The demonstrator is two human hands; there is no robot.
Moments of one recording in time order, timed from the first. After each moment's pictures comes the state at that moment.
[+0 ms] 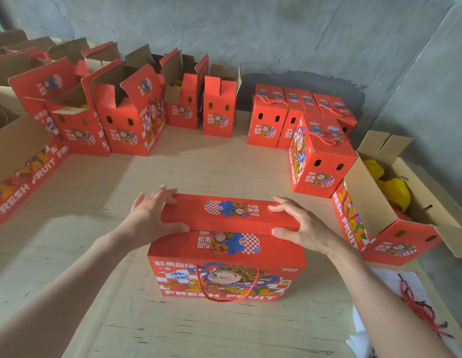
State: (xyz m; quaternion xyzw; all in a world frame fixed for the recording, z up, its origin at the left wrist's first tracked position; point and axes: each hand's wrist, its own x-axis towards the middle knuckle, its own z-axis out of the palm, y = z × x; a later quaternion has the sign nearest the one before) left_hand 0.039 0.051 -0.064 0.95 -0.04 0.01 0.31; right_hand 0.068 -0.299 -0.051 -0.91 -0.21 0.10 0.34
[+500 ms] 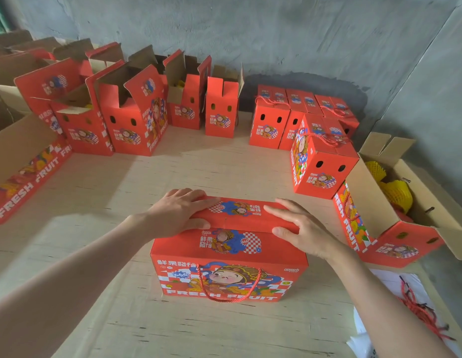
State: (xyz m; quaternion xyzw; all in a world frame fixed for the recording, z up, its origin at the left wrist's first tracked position) left_hand 0.064 0.024 -0.048 0.97 -0.25 -0.05 0.02; right_hand 0.063 -0.297 -0.054 -0.93 -0.23 0.07 0.27
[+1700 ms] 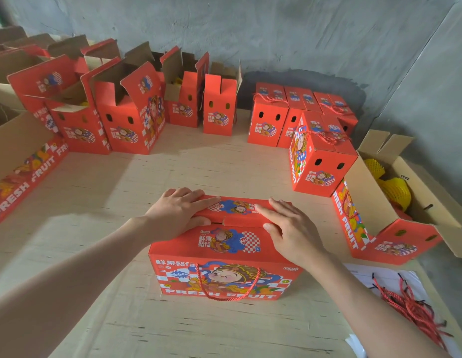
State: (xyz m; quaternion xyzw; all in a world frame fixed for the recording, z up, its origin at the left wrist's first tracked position) left_hand 0.062 0.020 -0.055 0.97 -0.23 0.00 0.01; right_hand 0.040 -0.263 -0.053 -0.97 -0.20 -0.05 0.14
